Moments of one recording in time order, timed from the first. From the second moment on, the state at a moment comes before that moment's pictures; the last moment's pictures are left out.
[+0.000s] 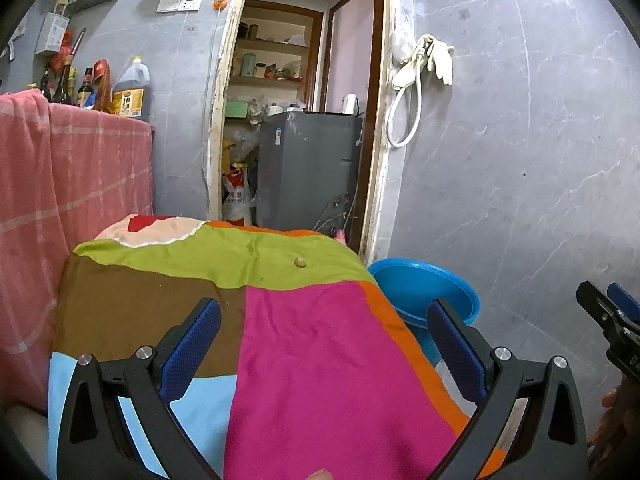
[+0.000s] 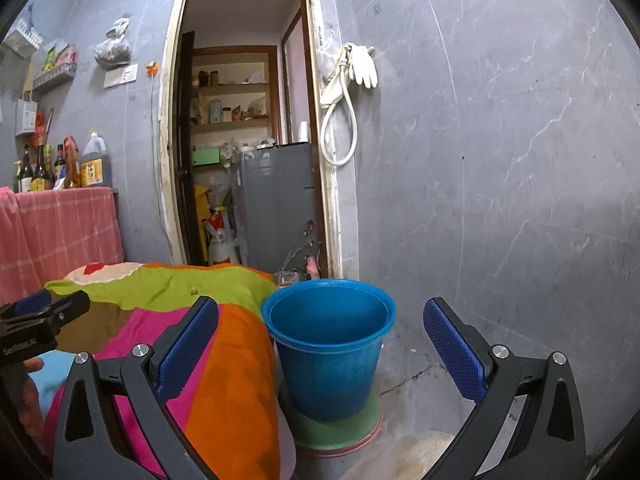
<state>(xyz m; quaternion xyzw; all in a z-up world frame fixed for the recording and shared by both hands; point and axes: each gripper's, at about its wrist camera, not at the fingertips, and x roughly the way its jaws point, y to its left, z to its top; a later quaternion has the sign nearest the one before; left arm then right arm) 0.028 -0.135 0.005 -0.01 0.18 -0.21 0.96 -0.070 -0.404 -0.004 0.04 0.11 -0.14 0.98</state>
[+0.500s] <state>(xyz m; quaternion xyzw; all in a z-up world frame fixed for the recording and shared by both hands) 0.027 -0.127 0.000 -0.01 0.18 -0.20 0.96 -0.068 -0.407 -0.008 0.04 0.12 -0.13 0.98</state>
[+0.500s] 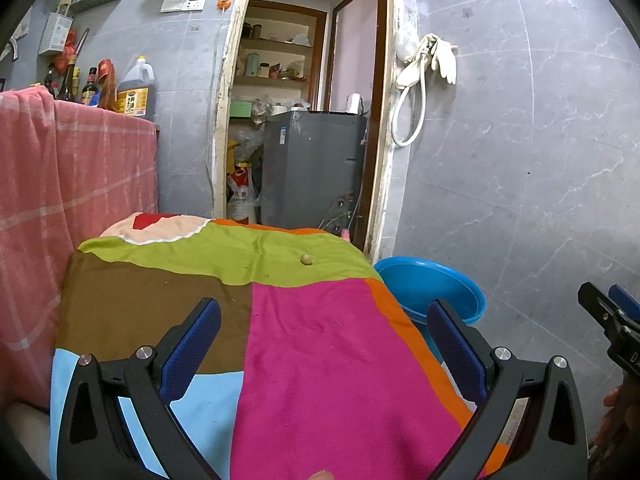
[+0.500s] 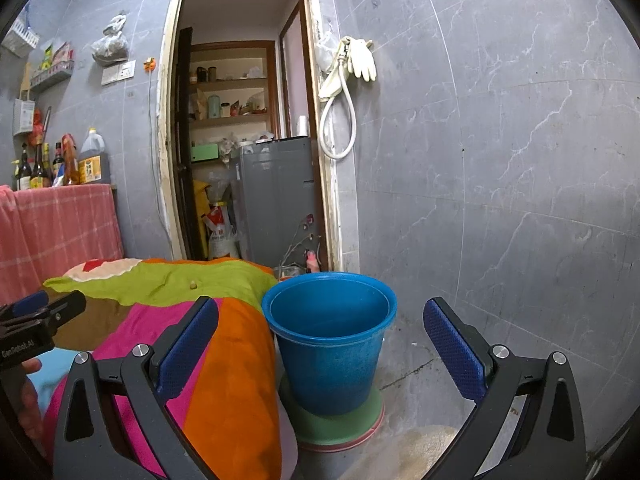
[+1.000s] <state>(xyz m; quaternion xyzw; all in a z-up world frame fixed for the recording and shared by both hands) 0.027 -0.126 0.001 -0.01 0.18 -0.20 0.96 -0.068 -0.406 -0.008 0.04 0.12 -0.14 0.98</state>
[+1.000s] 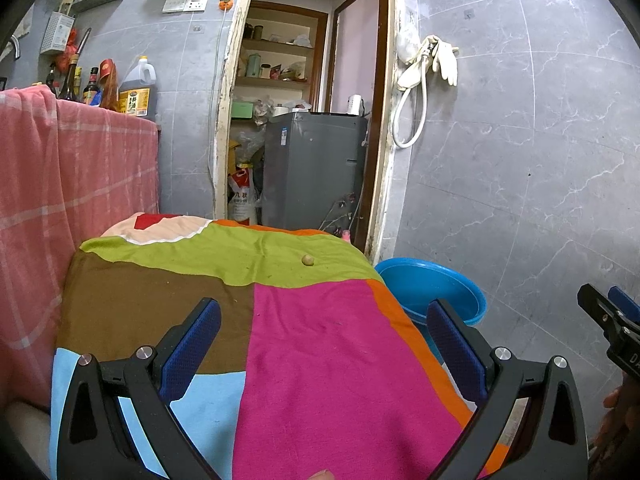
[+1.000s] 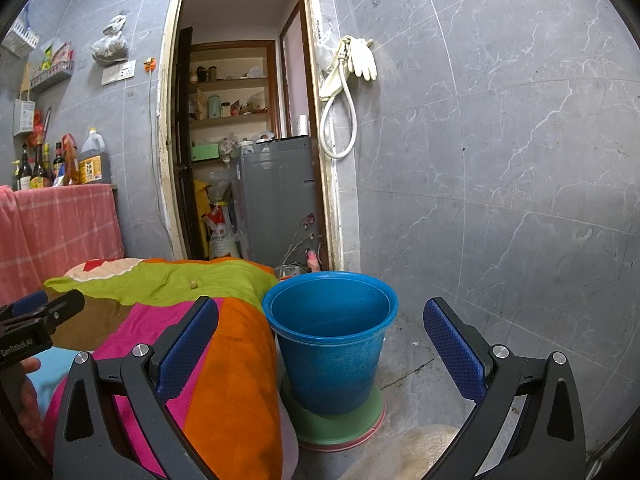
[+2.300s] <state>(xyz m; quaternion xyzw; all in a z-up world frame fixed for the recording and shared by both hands) 0.026 -0.124 0.003 -0.02 0.17 -0.20 0.96 -0.068 -0.403 -0.008 0.04 0.11 -0.14 0.98</state>
